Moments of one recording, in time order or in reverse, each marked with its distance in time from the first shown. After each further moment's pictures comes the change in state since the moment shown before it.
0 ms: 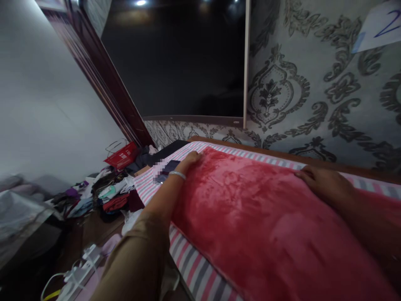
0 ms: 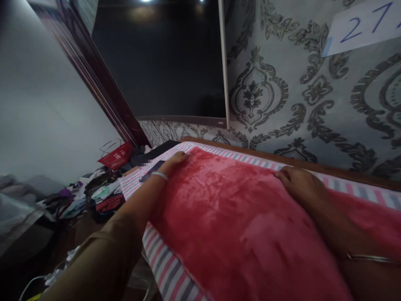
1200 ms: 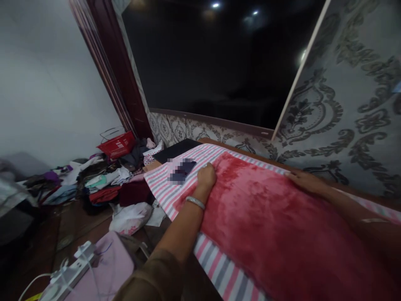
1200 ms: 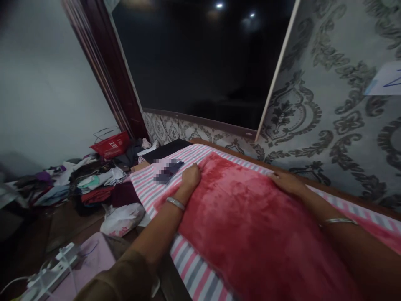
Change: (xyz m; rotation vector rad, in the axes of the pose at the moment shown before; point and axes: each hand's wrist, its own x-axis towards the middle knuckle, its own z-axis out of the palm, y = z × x) left_hand -0.060 -0.031 0.042 -0.073 0.171 0.033; right_hand 0.047 -0.080 -0.001 -0.013 -0.029 -0.134
